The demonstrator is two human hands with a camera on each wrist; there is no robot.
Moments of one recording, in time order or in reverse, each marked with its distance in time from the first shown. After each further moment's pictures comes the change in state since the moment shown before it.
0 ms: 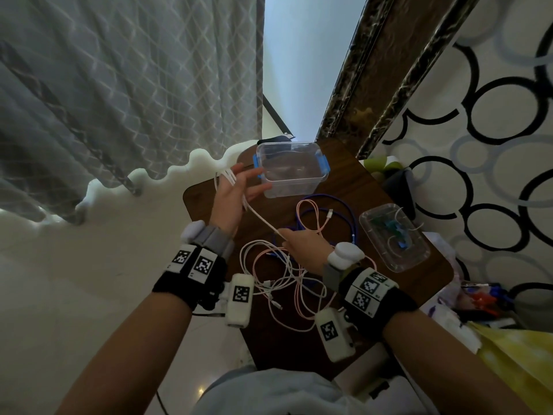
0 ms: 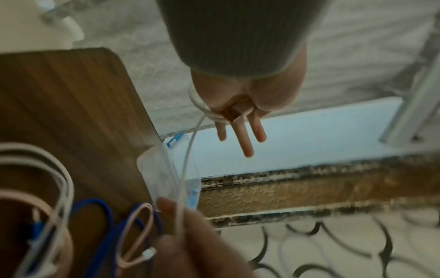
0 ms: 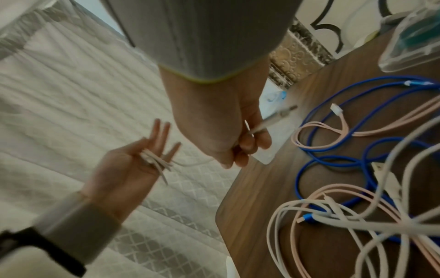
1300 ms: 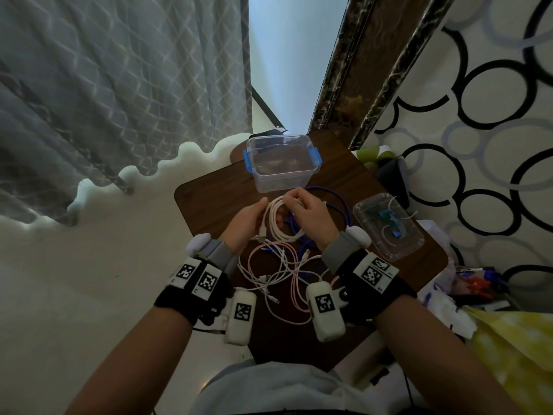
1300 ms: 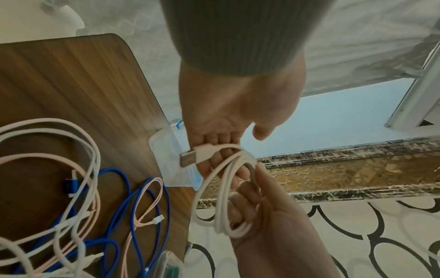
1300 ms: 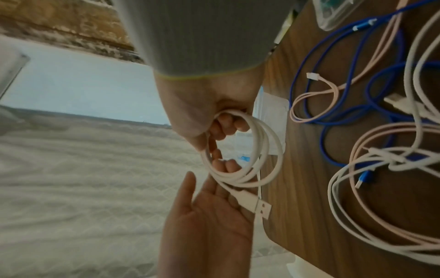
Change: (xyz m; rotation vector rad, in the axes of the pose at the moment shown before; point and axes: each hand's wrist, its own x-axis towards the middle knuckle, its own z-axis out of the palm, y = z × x) left_hand 0.014 -0.135 0.114 0.371 -0.193 -0.603; right_hand 0.003 0.158 0.006 1.151 0.336 0.139
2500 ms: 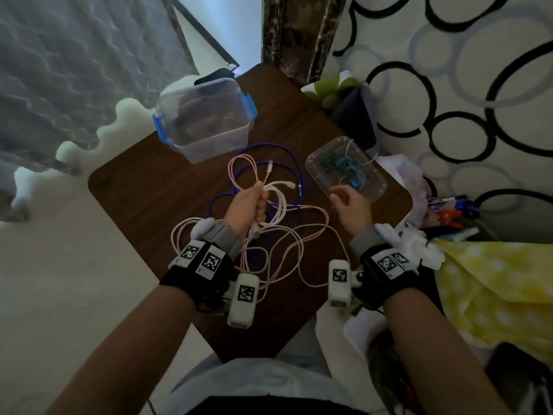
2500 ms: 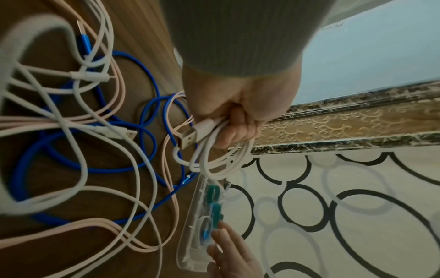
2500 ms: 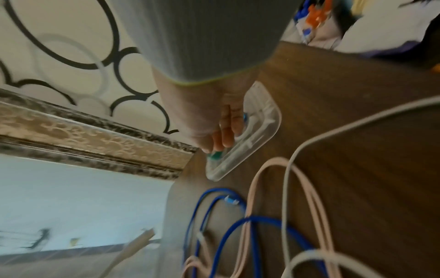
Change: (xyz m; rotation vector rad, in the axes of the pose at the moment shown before) left_hand -0.091 0.019 -0.129 -0.295 0.086 0.282; right_hand -0.010 -0.049 0.064 -0.493 0.388 -0.184
